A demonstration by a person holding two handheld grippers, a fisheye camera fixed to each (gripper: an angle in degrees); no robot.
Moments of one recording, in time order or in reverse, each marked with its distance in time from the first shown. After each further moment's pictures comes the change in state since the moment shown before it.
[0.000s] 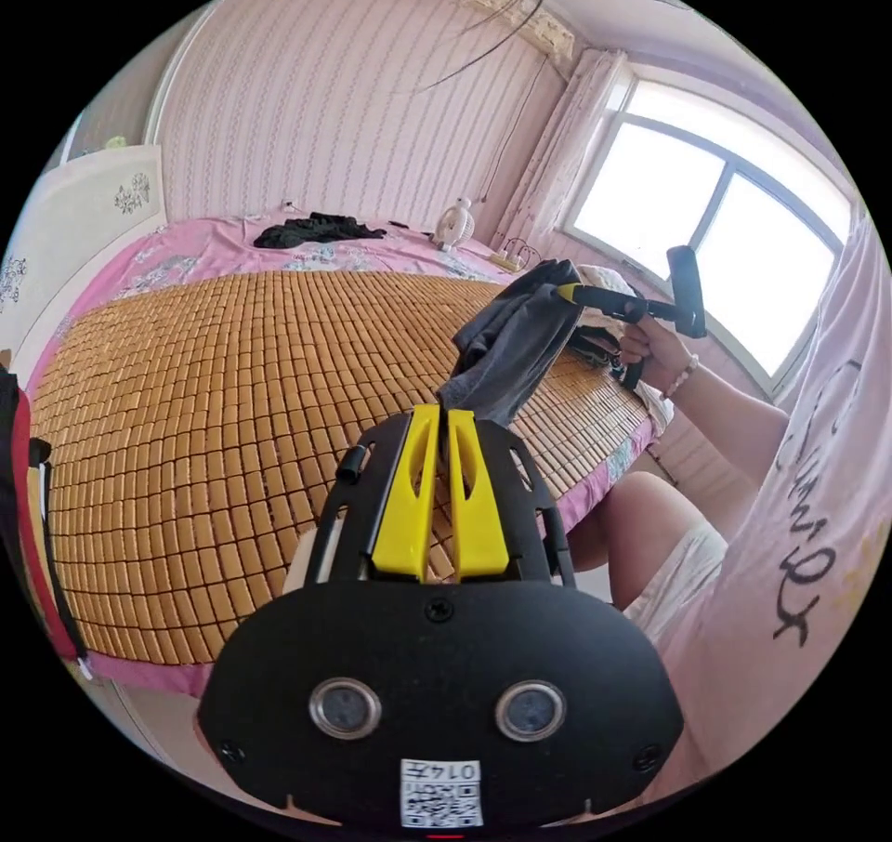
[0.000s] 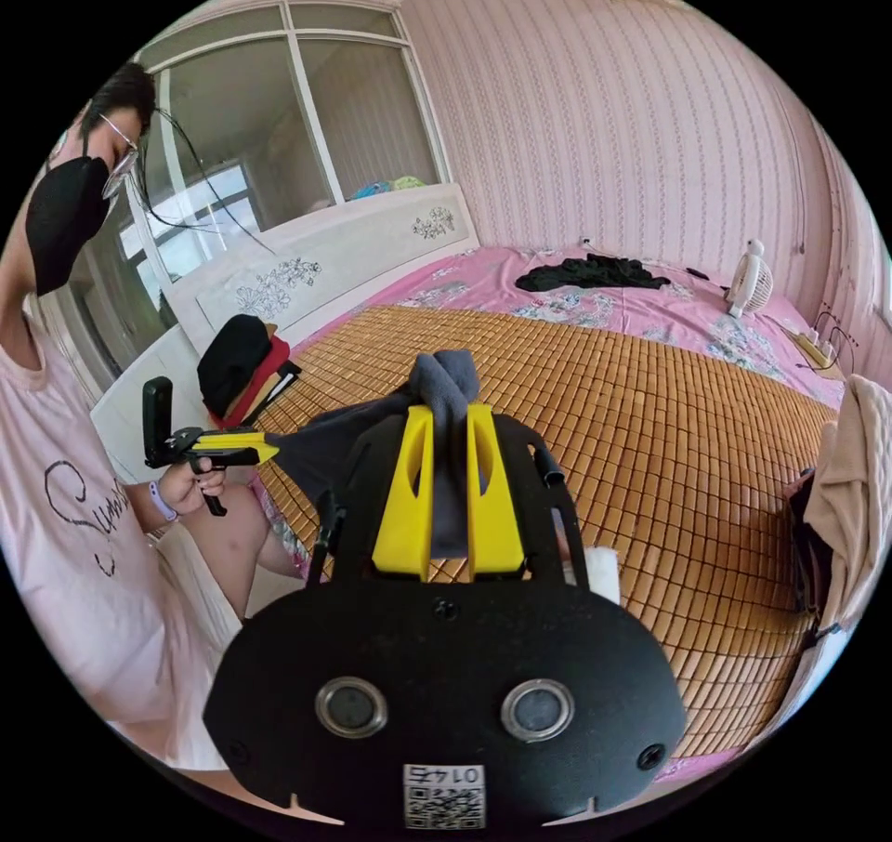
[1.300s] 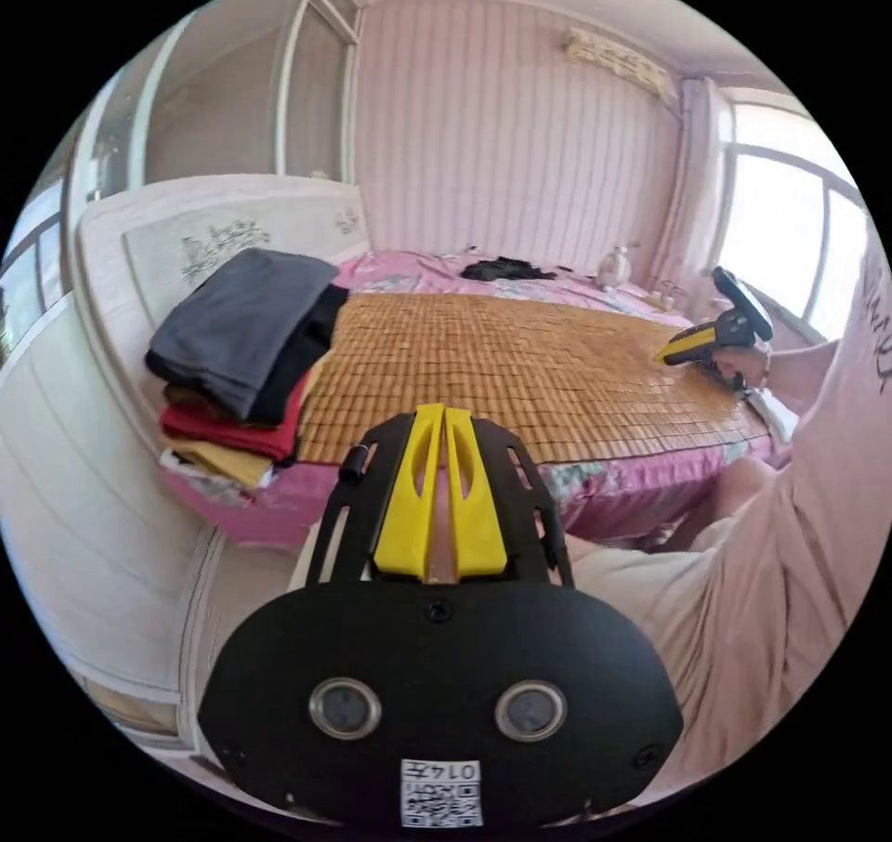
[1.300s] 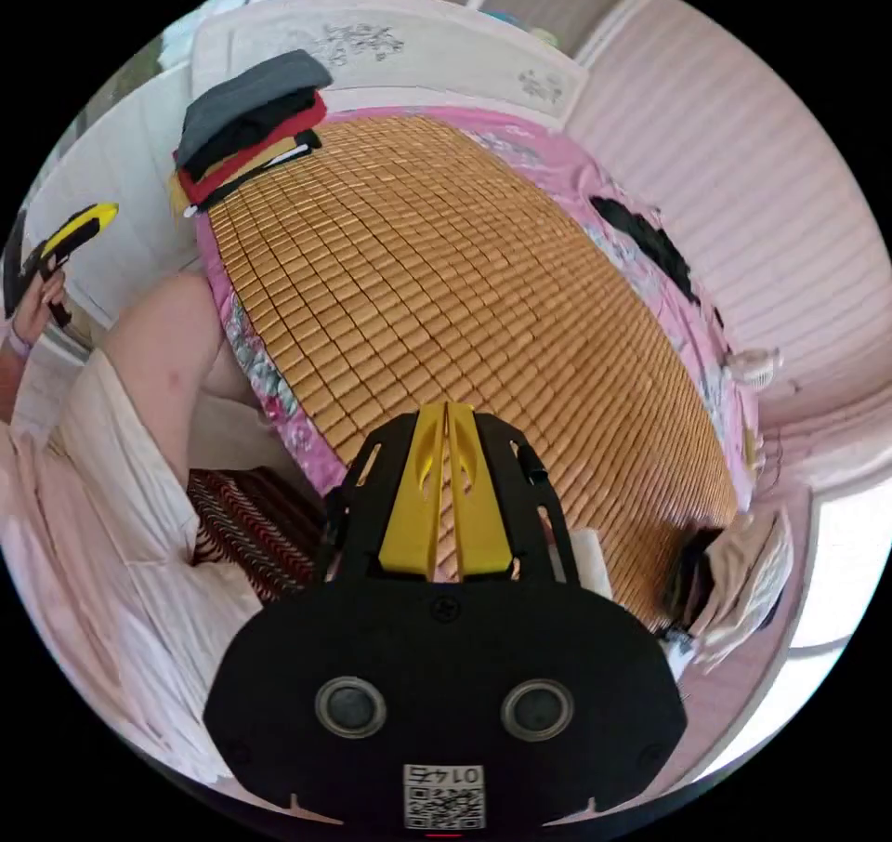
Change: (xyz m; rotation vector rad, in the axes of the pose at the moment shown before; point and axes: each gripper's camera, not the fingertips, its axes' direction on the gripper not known) left arm 0.111 0.078 -0.205 0.148 -0.392 -0.058; right arm -0.232 0.042 -0.014 -0.559 0.319 -0.237
